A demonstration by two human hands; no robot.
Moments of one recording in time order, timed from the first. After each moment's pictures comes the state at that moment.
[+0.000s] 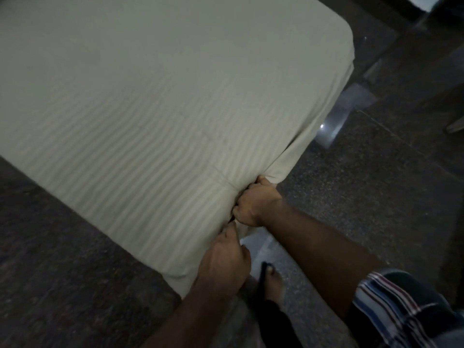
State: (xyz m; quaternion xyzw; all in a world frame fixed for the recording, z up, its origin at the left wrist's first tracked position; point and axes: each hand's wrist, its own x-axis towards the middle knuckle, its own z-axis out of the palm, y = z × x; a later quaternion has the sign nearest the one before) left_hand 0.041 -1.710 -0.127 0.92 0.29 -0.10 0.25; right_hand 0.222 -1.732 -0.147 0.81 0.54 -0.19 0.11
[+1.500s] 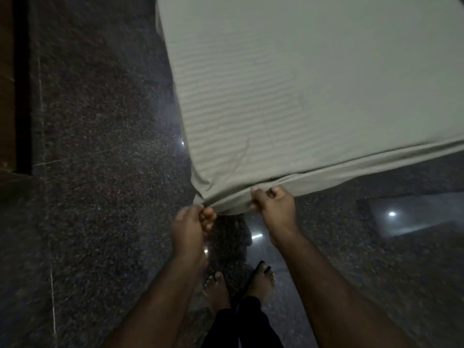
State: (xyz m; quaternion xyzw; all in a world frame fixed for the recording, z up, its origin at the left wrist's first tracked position) left_hand -0.039 -1.787 -0.135 0.10 0.69 0.39 0.60; right_hand 0.125 -1.797 -0.148 0.75 0.18 -0.48 -0.42
